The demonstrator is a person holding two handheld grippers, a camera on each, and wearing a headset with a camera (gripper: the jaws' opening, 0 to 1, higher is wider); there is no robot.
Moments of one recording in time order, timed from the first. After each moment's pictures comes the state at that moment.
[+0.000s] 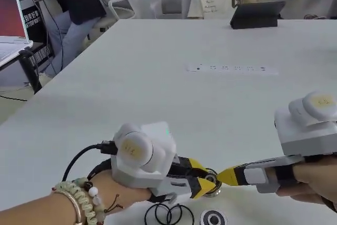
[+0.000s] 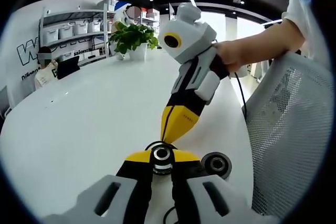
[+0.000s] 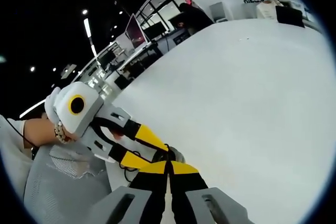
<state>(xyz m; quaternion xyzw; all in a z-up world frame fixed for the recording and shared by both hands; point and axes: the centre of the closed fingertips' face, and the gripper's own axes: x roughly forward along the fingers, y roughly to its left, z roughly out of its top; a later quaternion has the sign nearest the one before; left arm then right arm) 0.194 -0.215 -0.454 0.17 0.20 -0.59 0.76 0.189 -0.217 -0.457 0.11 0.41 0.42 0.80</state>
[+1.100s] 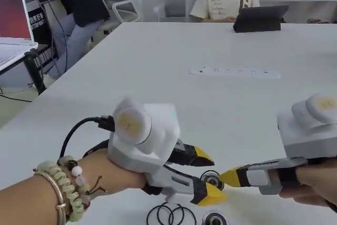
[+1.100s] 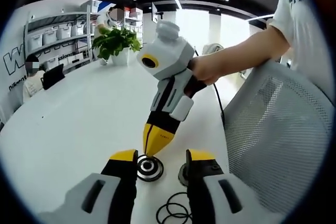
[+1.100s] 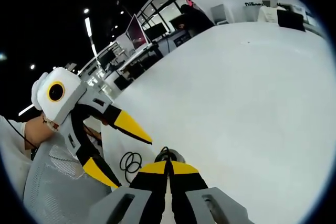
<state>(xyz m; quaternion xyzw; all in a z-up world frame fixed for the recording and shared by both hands) 0.169 -0.218 -0.411 0.19 0.19 -0.65 0.71 0.190 -0.217 -0.452 0.10 0.40 0.42 0.81</state>
